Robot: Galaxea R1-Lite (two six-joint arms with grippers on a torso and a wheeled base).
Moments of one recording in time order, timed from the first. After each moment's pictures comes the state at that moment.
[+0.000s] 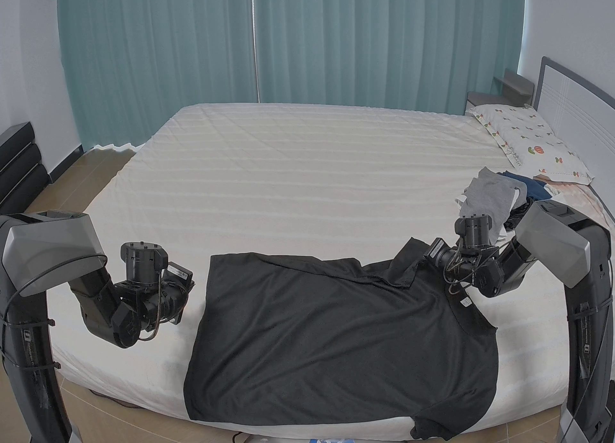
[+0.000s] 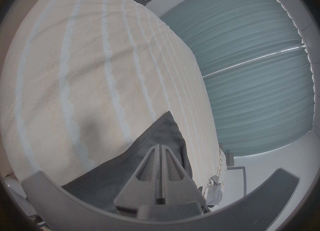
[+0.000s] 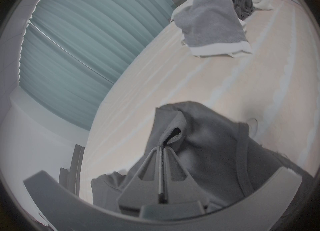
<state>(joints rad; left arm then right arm) -0.16 2.24 -0.67 -1.02 0.04 -1.29 0.16 2.50 -1.23 -0.74 0.06 0.84</state>
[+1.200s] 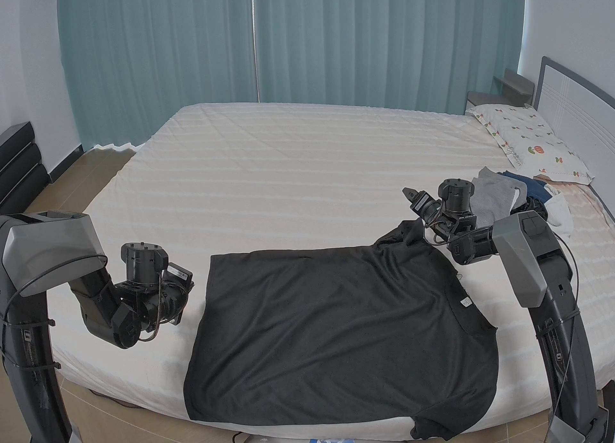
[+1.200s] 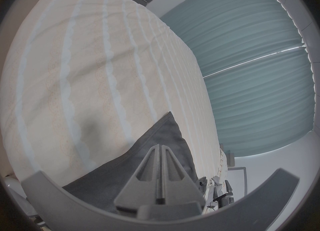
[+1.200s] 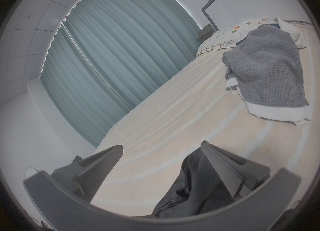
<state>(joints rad) -0.16 2.24 -0.67 -1.02 0.05 -1.29 0.16 2.79 -2.00 -0.61 -0.06 0.71</state>
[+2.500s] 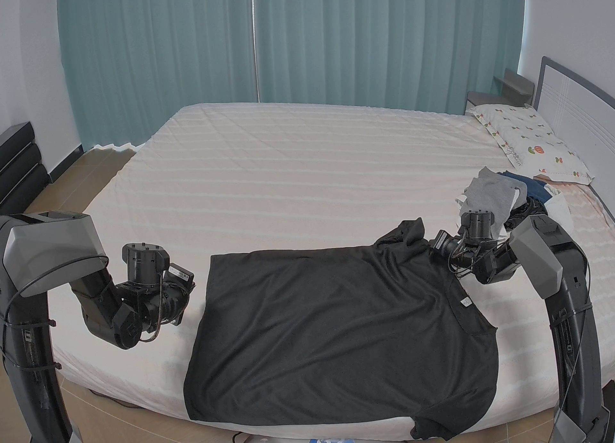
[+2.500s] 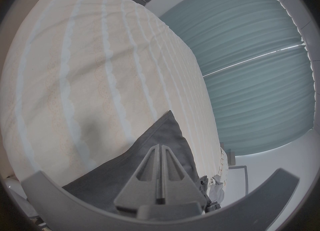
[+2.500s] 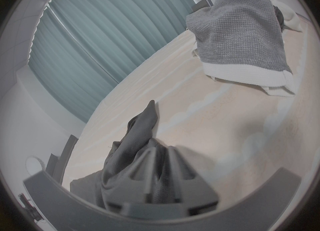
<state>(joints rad) -0.17 2.24 -0.67 -1.02 0.05 -1.29 0.03 2.76 -1.68 -0.62 0.15 0.62</state>
